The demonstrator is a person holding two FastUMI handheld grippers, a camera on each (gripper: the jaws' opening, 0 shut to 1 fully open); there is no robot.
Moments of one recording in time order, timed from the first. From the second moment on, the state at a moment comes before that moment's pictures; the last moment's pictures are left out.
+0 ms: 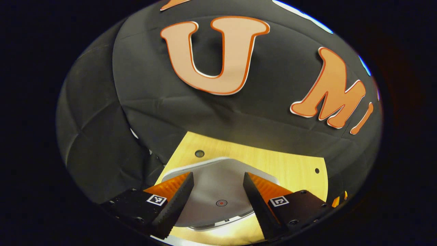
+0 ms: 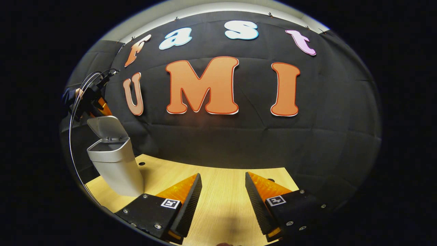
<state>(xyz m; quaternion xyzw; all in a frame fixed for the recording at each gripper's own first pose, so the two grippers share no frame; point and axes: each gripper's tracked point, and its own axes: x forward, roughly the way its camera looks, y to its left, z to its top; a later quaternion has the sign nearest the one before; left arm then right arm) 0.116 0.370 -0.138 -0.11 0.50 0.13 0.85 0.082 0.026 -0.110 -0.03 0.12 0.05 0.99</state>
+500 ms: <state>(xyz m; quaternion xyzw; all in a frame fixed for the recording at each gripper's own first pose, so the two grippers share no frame) 0.078 0.345 -0.182 -0.14 0.58 0.13 0.79 0.077 0.019 -0.110 -0.03 0.12 0.05 0.99</state>
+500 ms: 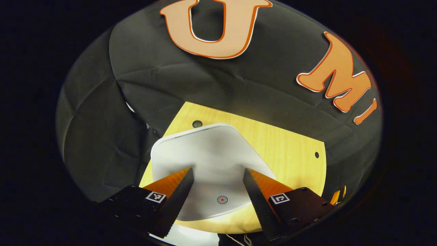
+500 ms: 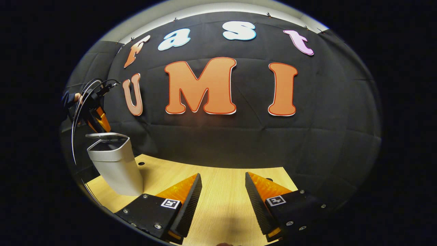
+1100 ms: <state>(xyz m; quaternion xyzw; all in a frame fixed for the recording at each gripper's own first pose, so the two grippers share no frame) 0.048 0.338 -0.214 -0.09 0.66 0.11 0.74 0.075 0.015 -0.105 -0.02 0.12 0.05 0.99</state>
